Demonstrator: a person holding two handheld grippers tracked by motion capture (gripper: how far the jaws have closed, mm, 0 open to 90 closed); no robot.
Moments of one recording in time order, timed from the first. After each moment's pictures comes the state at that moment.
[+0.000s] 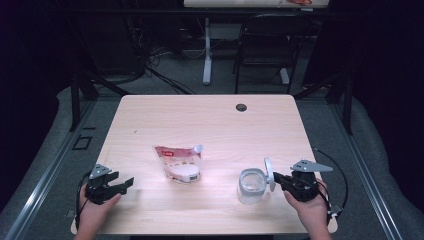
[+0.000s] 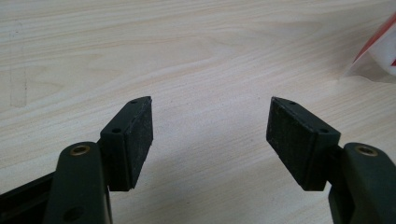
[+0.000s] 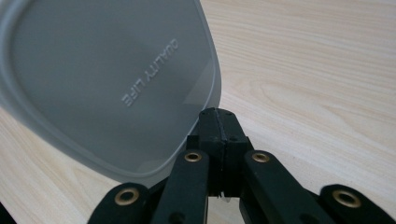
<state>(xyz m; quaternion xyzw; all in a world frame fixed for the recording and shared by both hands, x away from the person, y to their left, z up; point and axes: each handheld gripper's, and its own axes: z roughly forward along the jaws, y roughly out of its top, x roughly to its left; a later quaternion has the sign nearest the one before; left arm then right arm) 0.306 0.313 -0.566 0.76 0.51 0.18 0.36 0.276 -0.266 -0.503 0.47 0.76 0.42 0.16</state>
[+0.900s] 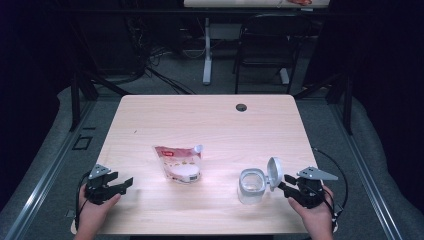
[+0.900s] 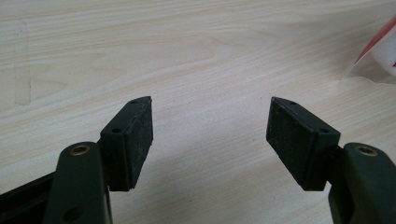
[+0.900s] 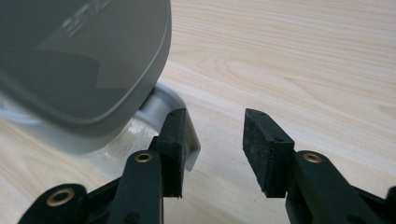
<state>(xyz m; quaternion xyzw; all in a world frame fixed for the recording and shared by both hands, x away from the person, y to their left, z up) 0.306 0.314 -0.566 0.75 0.52 0.18 0.36 0.265 -0.284 -0.525 0.50 0.75 0.39 0.20</state>
